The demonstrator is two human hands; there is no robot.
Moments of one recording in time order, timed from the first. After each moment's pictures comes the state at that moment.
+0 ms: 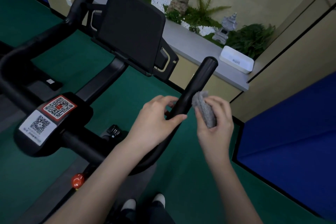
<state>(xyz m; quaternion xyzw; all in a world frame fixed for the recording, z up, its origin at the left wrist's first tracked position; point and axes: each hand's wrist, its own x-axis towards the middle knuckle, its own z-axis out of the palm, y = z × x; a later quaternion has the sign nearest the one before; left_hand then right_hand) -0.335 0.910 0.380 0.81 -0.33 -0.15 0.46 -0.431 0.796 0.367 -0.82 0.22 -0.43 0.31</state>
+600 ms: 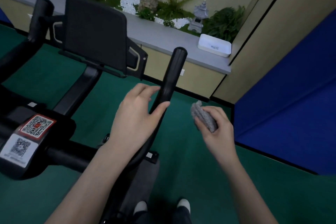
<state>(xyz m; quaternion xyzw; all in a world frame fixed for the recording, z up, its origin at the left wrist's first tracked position) -0.340 0.915 0.401 0.82 -0.41 -0.03 0.39 -0.493 0.784 0.351 -0.80 0.32 -0.34 0.38</state>
